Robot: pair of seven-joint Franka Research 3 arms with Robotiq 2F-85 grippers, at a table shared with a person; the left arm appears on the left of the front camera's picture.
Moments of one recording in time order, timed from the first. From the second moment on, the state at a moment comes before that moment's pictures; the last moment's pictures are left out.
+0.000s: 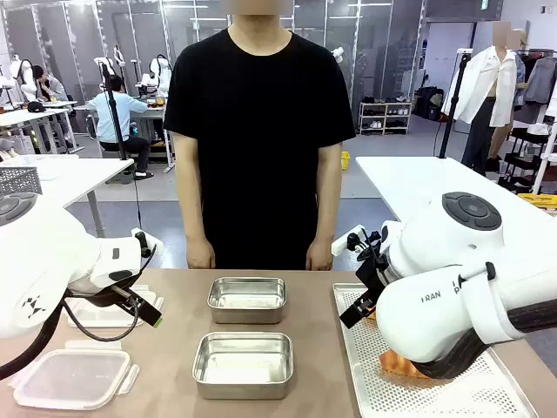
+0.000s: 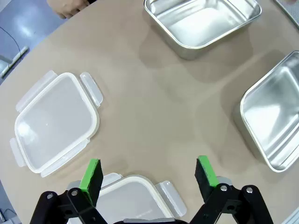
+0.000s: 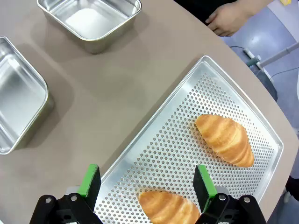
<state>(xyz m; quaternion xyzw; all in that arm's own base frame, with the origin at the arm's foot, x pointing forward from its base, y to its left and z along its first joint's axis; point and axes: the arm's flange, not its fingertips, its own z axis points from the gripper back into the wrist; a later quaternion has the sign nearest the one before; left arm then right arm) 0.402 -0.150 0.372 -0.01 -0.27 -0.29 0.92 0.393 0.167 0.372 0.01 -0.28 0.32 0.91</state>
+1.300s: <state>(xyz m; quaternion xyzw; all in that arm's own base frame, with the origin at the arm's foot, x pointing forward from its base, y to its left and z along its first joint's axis) 0.402 -0.150 0.373 -0.01 -0.26 -0.29 0.92 0.393 0.168 0.373 0.01 -0.28 0.32 0.90</state>
